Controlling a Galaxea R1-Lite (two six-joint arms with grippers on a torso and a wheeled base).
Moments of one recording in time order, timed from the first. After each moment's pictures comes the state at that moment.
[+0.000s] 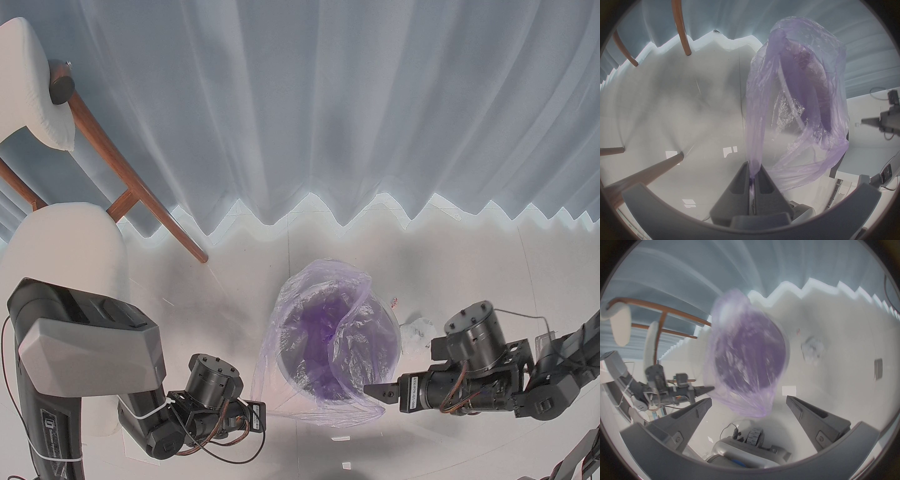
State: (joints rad) left arm -0.61 2.27 -0.44 -1.03 0.01 -0.44; right arm 0.56 1.77 -0.56 -0.40 -0.04 0.57
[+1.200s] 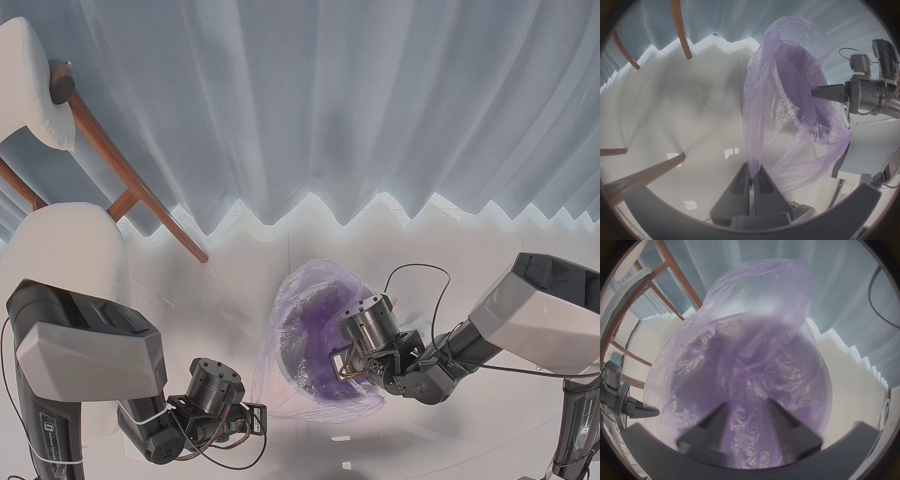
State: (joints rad) left arm -0.63 2.26 -0.41 -1.06 0.05 -0.44; right arm 0.59 2.24 -1.03 -0.47 -0.37 0.13
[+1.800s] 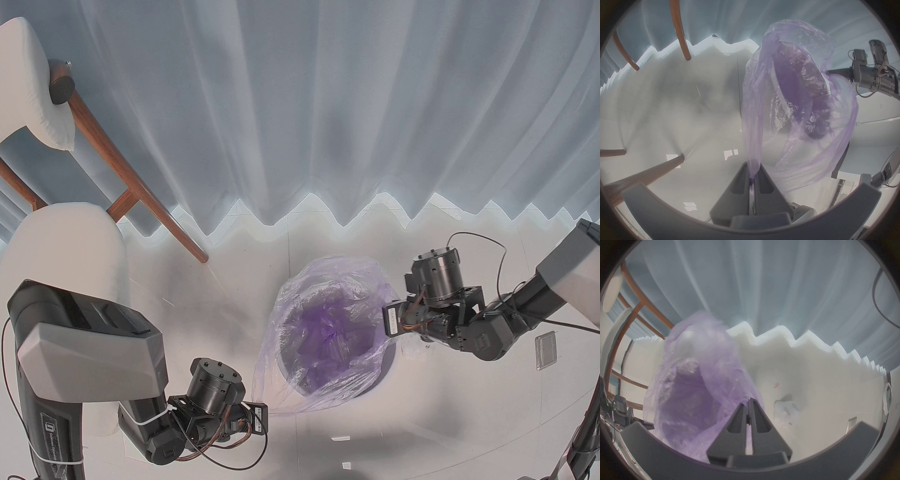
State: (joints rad) left arm -0.63 2.26 -0.41 -1.08 0.05 -0.44; right arm 0.38 2.07 -0.95 -0.49 -0.26 0.11
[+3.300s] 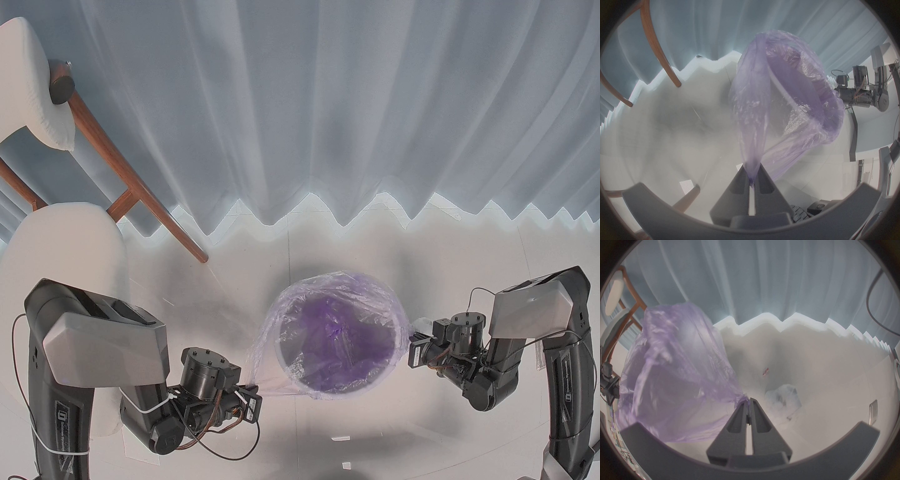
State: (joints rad) left arm -0.55 2.34 -0.45 -1.21 0.05 -0.11; right arm 0.16 2.48 -0.61 -1.41 -0.06 0.08
